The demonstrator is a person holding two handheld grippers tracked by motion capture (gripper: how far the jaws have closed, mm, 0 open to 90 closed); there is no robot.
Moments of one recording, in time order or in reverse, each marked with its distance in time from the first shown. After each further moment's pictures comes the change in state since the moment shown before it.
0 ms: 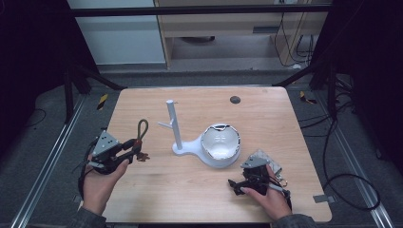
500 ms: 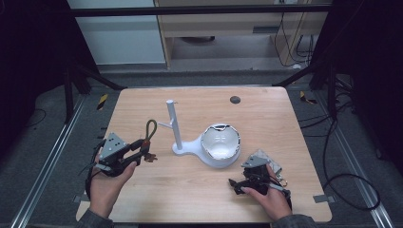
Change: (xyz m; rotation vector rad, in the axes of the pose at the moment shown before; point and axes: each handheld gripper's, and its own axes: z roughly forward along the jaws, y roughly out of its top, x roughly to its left) left arm -0.021 0.008 0.003 -0.032 -0.032 0.029; right arm -0.002 0.000 0.000 0.002 -0.006 0.009
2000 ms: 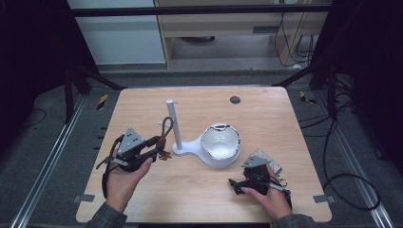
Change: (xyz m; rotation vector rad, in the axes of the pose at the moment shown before) left arm -0.023 0.016 0.029 0.000 -0.049 0.003; right arm 0.000 0.000 0.000 0.000 0.000 0.000
